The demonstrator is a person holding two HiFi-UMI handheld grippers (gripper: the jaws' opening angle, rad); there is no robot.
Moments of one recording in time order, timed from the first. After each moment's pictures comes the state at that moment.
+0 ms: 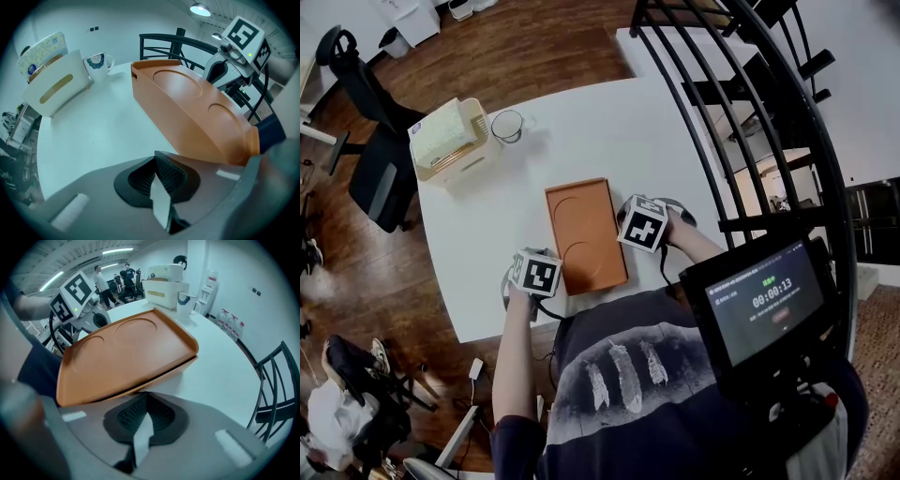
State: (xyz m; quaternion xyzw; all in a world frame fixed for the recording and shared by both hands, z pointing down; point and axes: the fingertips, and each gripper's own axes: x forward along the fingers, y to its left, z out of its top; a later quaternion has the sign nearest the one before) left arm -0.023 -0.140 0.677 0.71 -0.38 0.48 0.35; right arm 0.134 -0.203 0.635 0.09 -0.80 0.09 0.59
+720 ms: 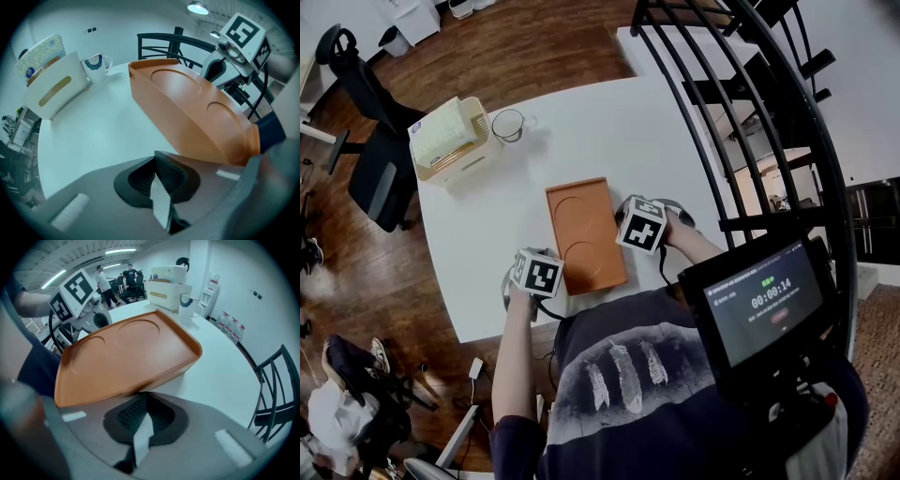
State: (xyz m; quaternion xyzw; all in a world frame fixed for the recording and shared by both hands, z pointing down) left arm -0.022 -0.139 0.678 0.71 -0.38 0.49 0.34; right arm 0.129 -0.201 0.638 0.09 -0.80 0.08 0.59
